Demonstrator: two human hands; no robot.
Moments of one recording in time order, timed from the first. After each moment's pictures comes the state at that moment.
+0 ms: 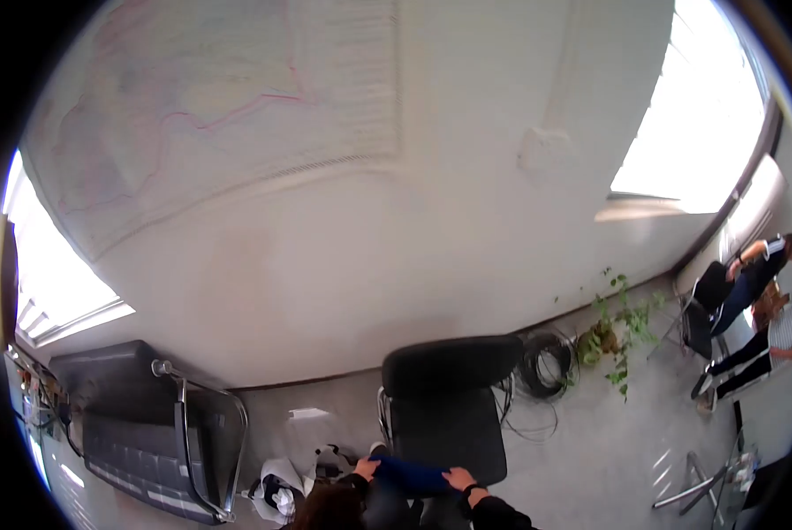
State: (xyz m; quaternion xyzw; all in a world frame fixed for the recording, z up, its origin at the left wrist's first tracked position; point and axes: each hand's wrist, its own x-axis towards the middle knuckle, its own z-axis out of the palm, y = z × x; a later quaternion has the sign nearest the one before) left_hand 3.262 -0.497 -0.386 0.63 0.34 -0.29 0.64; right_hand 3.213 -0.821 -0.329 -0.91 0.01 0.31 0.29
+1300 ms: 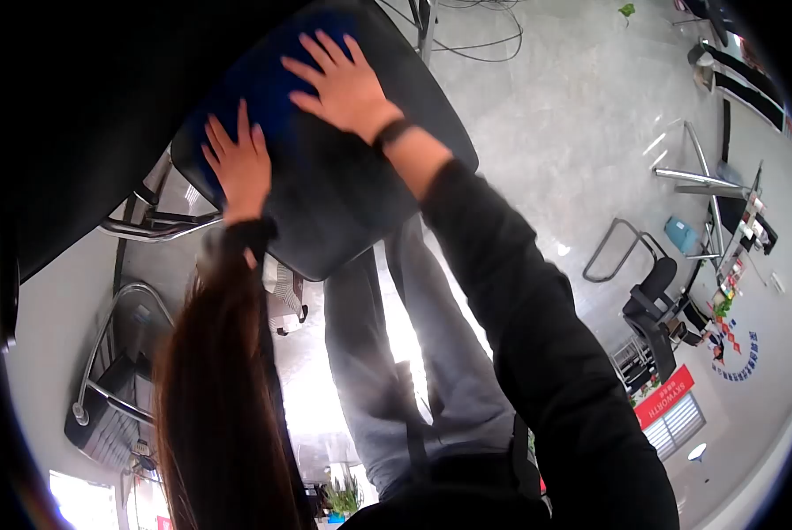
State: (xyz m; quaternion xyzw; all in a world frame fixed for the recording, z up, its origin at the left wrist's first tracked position) left_hand 3.391 -0.695 -0.555 0.97 -0.23 0.02 0.09; right_hand 3.367 -0.913 -0.550 -0.98 -0.03 -0.07 0.15
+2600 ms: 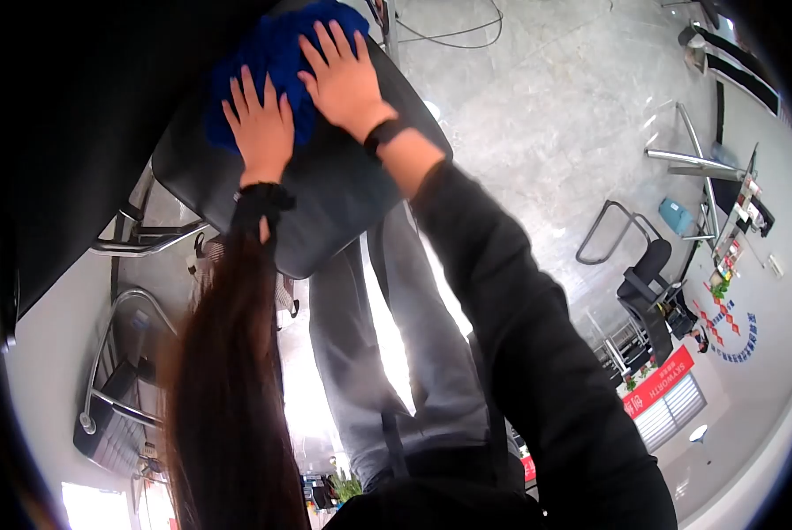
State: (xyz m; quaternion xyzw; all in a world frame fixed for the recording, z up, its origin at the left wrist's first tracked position) left_hand 3.390 -0.792 -0.552 0.94 -0.31 0.02 0.10; right_hand 3.347 -0.951 -0.548 -0.99 0.03 -0.06 0.10
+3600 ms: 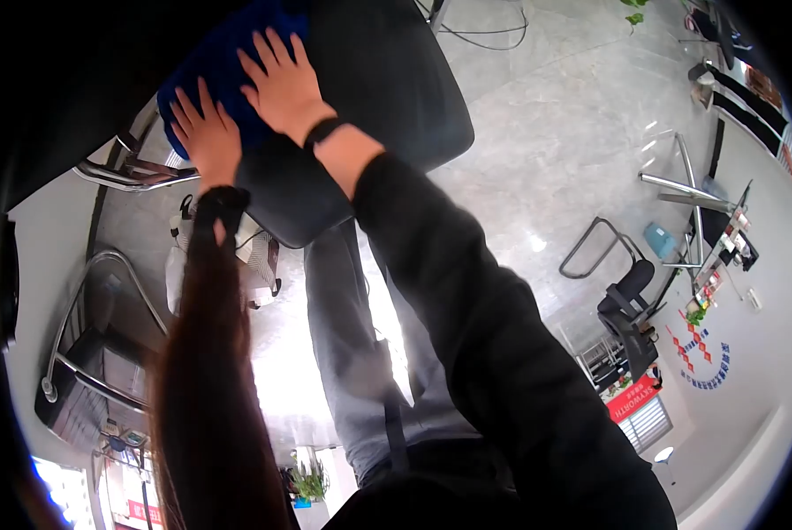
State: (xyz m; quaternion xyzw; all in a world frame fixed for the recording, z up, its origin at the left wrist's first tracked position) left_hand 3.384 -0.647 -0.566 0.98 -0.18 0.08 0.10; right_hand 3.360 -0.805 -0.549 -0.99 -0.01 -0.07 0.10
